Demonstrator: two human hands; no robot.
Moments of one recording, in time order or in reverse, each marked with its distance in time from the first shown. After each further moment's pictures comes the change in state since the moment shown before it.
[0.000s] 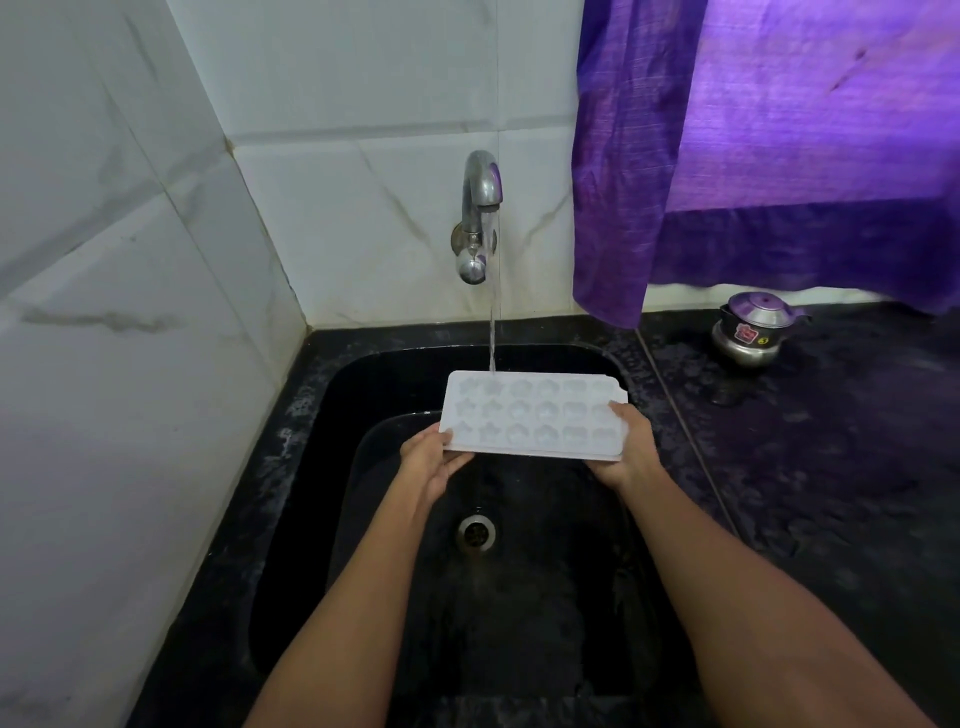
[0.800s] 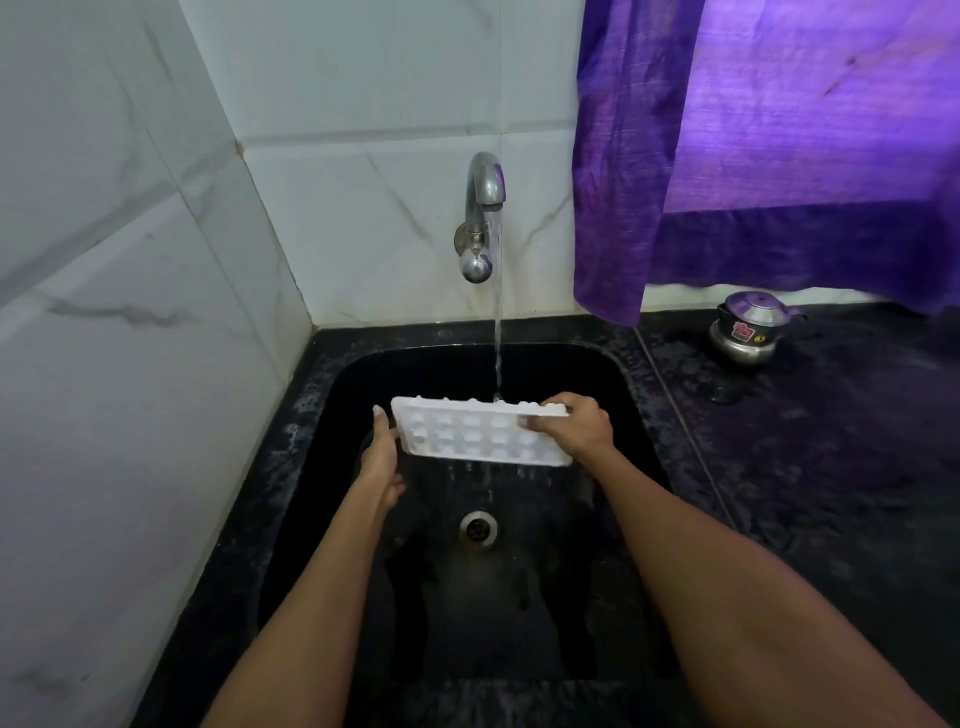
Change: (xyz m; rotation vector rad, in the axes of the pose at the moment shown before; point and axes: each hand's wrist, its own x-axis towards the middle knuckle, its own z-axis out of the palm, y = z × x) left_hand -0.037 0.023 -0.040 0.188 0.121 0.003; right_hand 0.006 0.020 0.031 -1.256 0.040 -0.422
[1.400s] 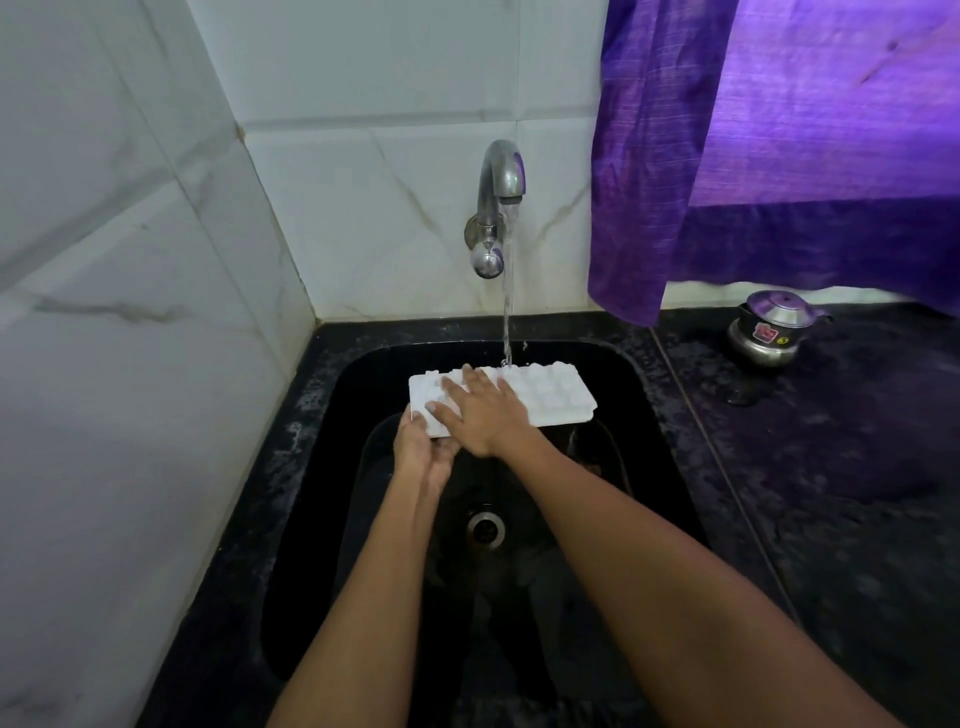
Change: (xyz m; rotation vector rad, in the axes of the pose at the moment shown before) left_hand 0.012 0.003 0.038 -0.678 -0.113 0.072; right_hand -0.013 -0.082 0.077 -0.732 -0.309 -0.521
